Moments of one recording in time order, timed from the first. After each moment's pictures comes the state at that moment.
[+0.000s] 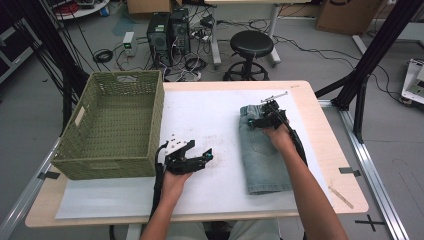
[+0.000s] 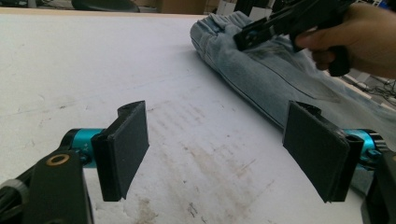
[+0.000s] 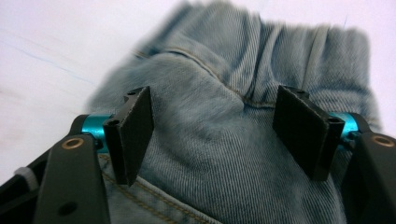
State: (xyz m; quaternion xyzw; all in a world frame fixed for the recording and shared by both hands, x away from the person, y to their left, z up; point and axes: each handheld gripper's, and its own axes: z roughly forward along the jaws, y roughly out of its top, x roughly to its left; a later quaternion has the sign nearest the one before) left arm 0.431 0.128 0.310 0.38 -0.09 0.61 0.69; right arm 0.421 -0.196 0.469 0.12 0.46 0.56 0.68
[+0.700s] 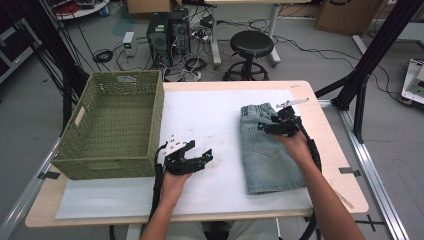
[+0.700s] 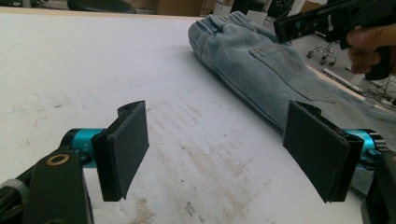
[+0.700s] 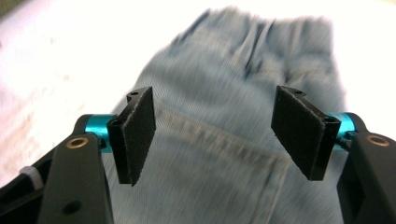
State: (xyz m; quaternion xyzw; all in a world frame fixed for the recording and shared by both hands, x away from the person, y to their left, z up) left arm 0.431 0.129 0.310 0.38 -0.10 0.61 0.69; right arm 0.399 -0.228 0.421 0.06 0.46 0.59 0.66
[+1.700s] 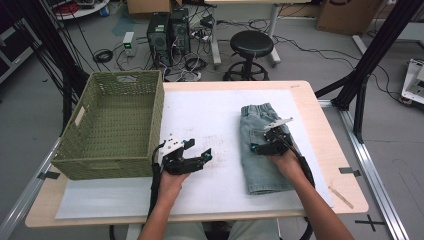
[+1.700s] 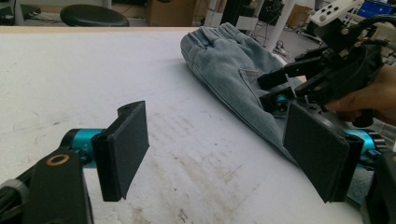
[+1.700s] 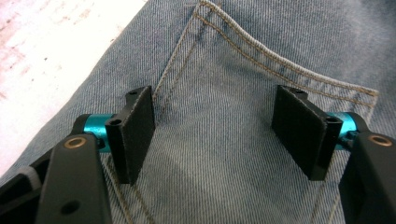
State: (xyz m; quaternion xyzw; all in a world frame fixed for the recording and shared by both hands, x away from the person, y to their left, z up) left arm 0.421 0.133 0.305 0.38 -0.12 0.61 0.69; right arm 0.438 -0.203 0.387 0.08 0.49 0.53 0.69
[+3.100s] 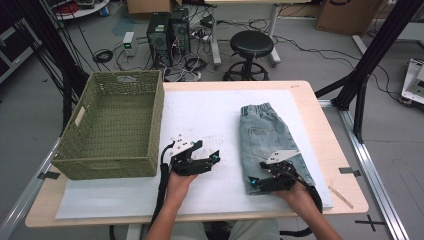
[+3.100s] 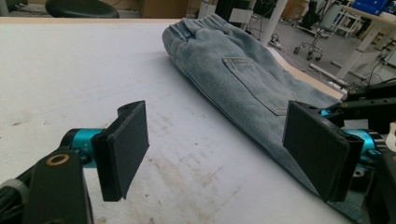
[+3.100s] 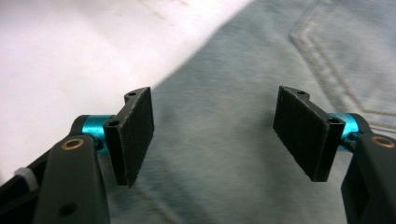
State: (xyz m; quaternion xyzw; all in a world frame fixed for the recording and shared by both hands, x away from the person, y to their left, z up) left arm 0.423 0.111 0.305 0.39 -0.12 0.61 0.68; right arm 0.441 -0.201 0.287 -0.02 0.54 0.49 0.68
